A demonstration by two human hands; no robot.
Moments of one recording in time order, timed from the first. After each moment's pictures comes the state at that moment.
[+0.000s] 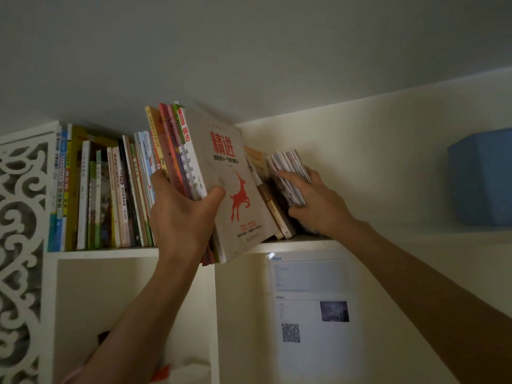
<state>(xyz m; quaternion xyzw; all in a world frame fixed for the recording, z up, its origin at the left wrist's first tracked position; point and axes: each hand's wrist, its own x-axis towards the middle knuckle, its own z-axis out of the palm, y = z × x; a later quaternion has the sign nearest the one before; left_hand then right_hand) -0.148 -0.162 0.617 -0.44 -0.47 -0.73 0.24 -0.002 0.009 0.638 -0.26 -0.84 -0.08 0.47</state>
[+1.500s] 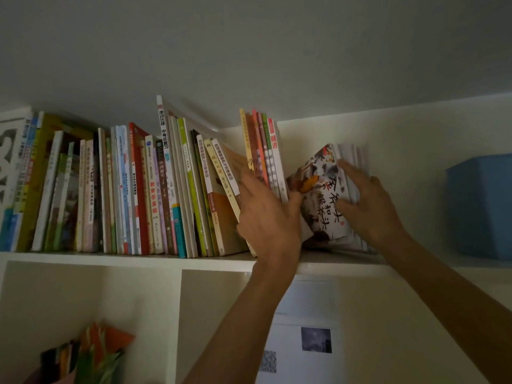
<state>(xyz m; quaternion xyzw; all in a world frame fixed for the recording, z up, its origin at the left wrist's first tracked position) -0.052 -0.043 0.631 -0.38 -0.56 -0.68 0.29 0.069 0.041 0.644 -0.27 -0.74 0.02 0.62</state>
